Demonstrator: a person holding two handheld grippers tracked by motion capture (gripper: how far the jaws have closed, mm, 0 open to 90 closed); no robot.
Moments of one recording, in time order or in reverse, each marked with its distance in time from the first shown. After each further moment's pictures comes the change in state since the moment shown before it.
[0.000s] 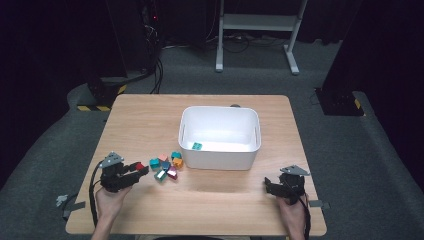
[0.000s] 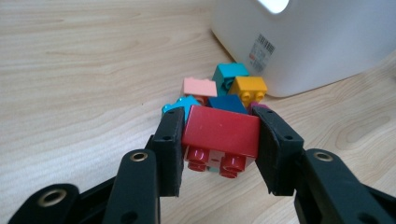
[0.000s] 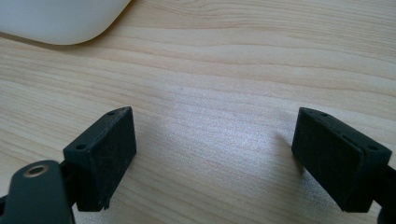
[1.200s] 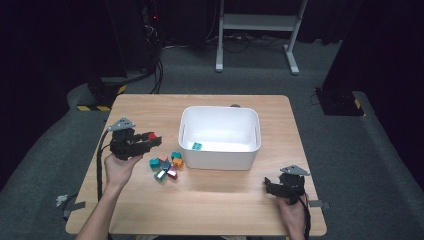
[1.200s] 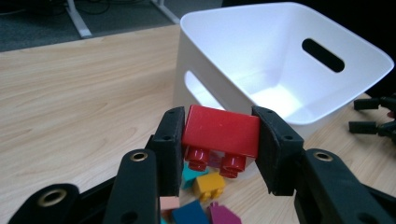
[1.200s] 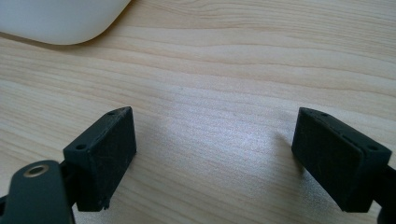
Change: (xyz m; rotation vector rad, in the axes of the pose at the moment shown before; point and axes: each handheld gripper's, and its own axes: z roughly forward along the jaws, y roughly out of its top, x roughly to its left) left arm -0.024 0.105 0.008 -0.045 -0.105 0.077; right arm 0.000 0.000 0.000 0.000 0.000 0.000
